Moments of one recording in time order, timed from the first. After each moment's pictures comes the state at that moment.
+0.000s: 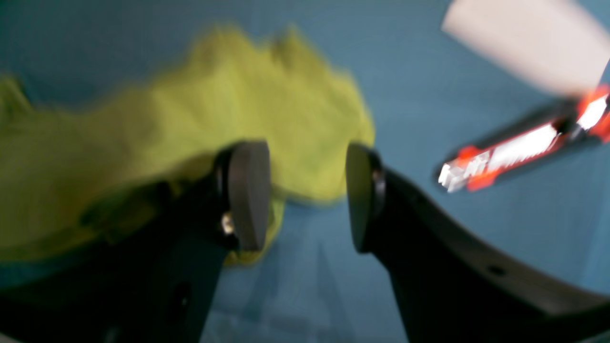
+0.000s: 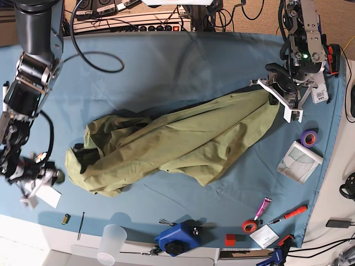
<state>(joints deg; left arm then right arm) 17.3 -9.3 -9.7 114.5 -18.7 -3.6 57.8 36.5 28.4 18.4 63.9 32.0 32.1 -78.3</state>
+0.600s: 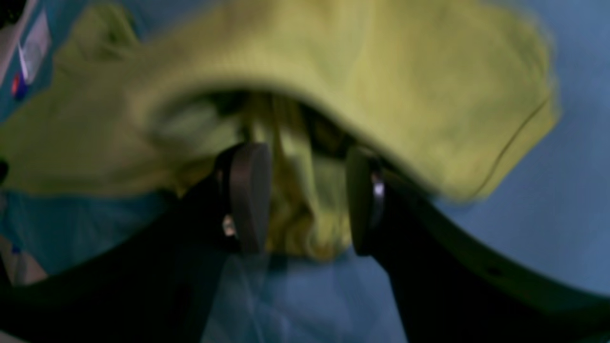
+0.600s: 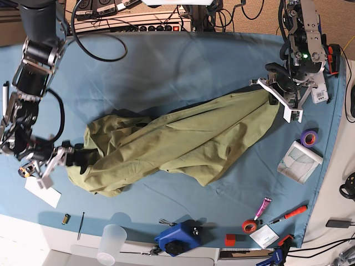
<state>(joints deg) 17.4 -9.3 -9.7 114.5 -18.7 -3.6 57.8 26.2 28.3 18.3 63.9 51.2 39.8 -78.3</state>
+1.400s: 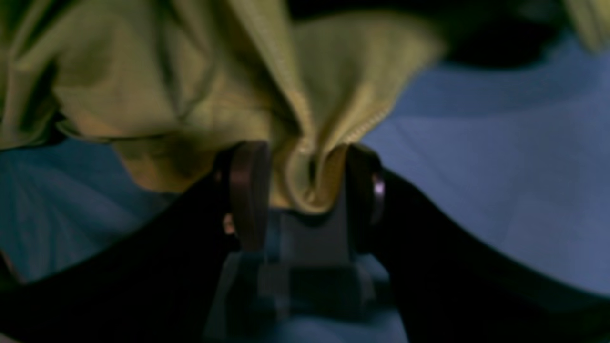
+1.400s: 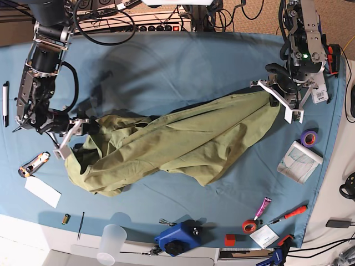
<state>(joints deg) 17.4 -9.3 -9.7 114.5 -18.7 -3.6 56.5 16.8 24.2 18.4 63.9 42.5 39.8 -71.5</state>
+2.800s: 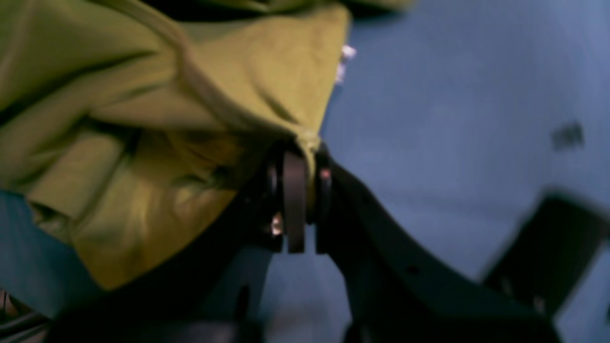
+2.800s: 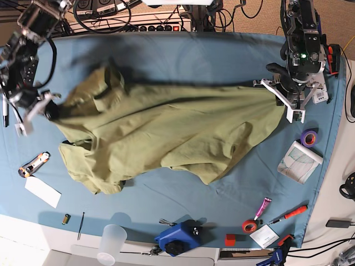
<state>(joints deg) 17.4 -9.3 -9.7 114.5 -12.8 -3.6 56.8 -2.5 25.2 41.0 93.1 44.5 39.9 -78.3</state>
